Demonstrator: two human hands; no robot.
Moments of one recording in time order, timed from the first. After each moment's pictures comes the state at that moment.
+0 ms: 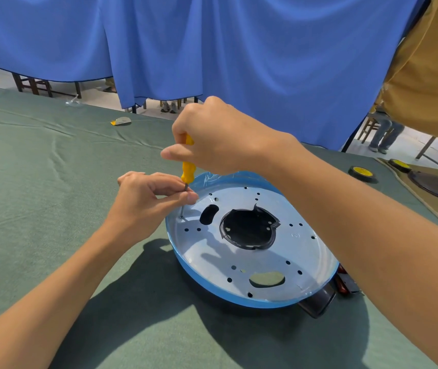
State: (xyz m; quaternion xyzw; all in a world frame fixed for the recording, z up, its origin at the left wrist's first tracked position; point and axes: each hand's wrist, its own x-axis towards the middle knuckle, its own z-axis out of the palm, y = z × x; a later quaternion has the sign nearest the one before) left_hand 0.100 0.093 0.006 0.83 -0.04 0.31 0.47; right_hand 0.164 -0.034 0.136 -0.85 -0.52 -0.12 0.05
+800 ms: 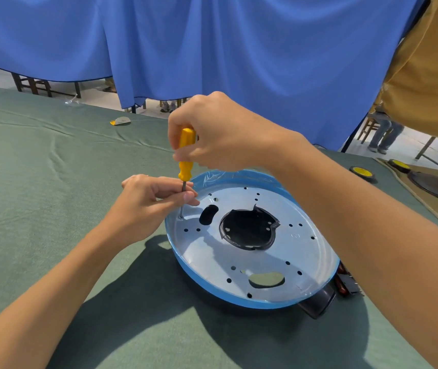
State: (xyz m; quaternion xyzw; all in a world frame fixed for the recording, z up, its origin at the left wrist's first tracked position) left_hand 0.100 0.097 0.004 0.84 -0.05 0.26 0.48; right_hand 0.166 -0.039 0.142 -0.83 -0.54 -0.10 0.08
